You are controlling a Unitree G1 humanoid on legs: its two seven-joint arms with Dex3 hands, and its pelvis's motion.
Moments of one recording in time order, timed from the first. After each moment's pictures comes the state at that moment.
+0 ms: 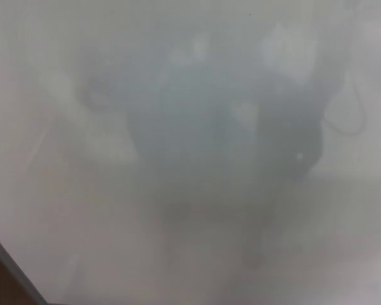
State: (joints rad) left_arm 0.30 0.21 0.52 -0.39 -1.85 0.56 -0.61; right_arm -0.06 -0.19 0.39 1.22 -0.58 -0.76 -0.73
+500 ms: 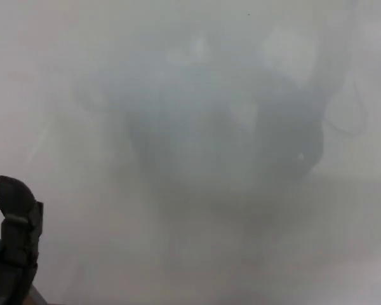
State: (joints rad) left_arm 0.33 0.22 0.36 -0.27 -1.71 0.55 -0.61; right_arm -0.06 -0.19 0.39 1.22 -0.58 -0.75 -0.74
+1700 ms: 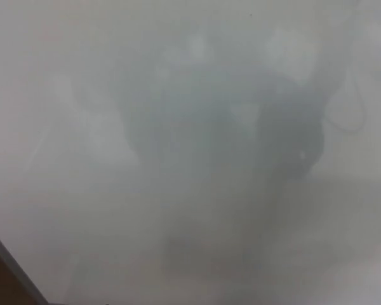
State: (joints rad) left_arm 0.28 0.28 -0.13 0.56 -1.10 0.13 -0.50; right_arm -0.01 -0.18 0.37 1.22 -0.58 -0.76 -0.73
